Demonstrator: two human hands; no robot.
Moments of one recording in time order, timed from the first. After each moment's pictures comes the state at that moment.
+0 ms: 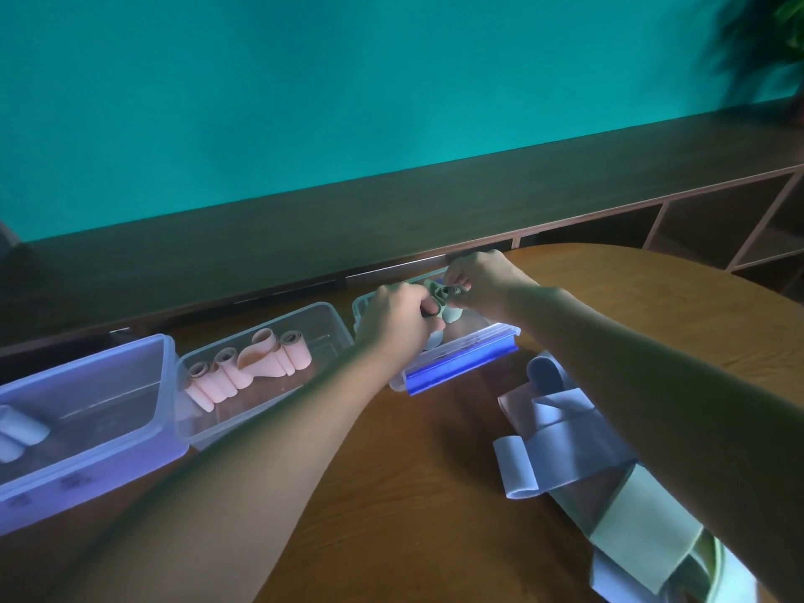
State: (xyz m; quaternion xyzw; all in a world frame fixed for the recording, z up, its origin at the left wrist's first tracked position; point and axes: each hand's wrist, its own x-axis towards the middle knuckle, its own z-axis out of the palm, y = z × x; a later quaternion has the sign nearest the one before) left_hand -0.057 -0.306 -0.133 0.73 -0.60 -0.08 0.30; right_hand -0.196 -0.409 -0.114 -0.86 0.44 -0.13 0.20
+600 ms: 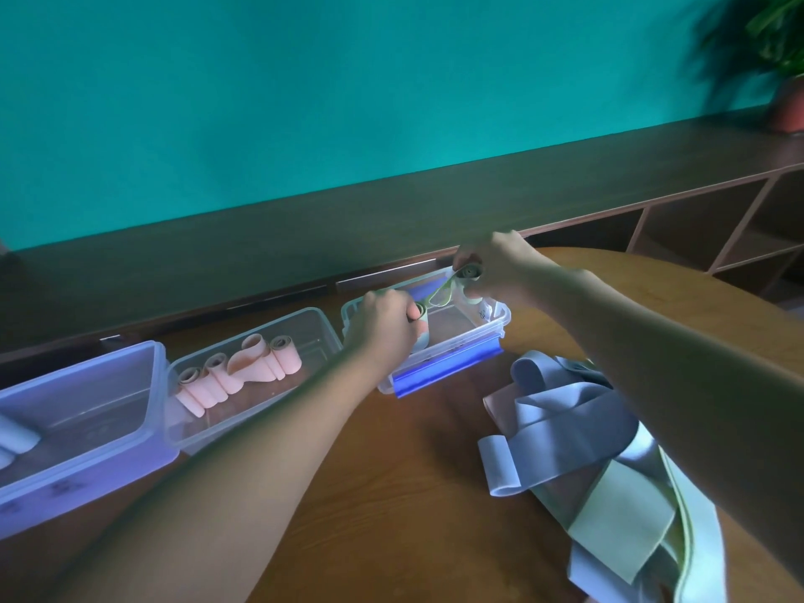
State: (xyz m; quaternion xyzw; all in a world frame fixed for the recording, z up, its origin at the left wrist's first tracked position) left_hand -0.059 -0.307 -0.134 0.76 -0.59 -0.06 0.27; right_hand -0.231 -0.412 -0.080 -0.88 0.44 -0.13 0.15
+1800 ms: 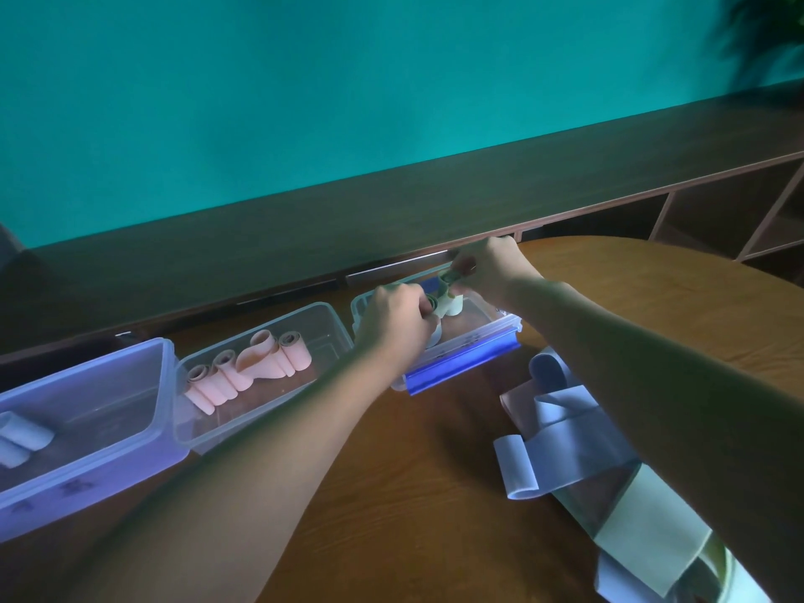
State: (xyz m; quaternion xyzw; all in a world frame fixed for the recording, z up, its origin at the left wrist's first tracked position) left_hand -0.058 -0.310 -0.139 0.75 -0.60 -0.04 0.27; right_hand -0.199 -0.437 -0.129 -0.84 0.44 -0.22 0.22
